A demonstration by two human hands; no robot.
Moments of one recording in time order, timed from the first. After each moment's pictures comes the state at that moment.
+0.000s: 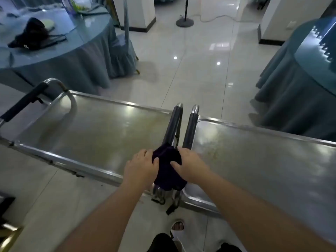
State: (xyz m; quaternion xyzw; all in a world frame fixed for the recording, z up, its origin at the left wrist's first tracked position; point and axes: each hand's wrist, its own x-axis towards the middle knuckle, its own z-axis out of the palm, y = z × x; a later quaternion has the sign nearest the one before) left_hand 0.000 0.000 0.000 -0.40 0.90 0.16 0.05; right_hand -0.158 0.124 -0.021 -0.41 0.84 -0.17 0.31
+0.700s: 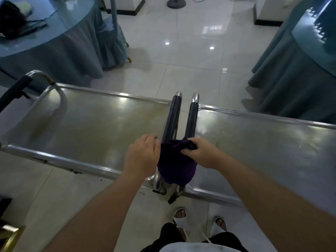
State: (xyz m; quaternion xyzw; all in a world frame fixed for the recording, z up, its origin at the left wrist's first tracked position) left_hand -0.014 -0.028 0.001 -0.34 0.92 0.20 -0.04; right_hand -0.190 0.134 0.001 -0.35 0.77 -0.34 0.42
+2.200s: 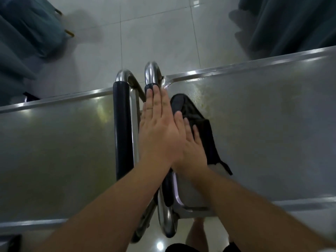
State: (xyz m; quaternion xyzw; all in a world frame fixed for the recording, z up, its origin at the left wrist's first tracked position) left_hand -0.231 0.012 -0.090 -0.22 0.97 0.14 0.01; right_hand -0.227 0.109 -0.226 -0.32 0.92 -0.18 0.10
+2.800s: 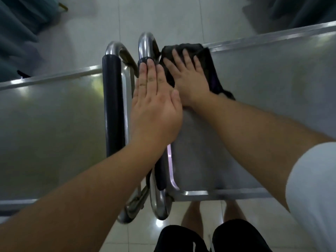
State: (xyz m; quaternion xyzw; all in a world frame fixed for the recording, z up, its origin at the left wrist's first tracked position) left_hand -0.238 0.011 -0.097 -0.21 0.97 0.11 0.00; right_hand -0.386 0.065 -0.215 -0.35 0.92 -0.11 0.13
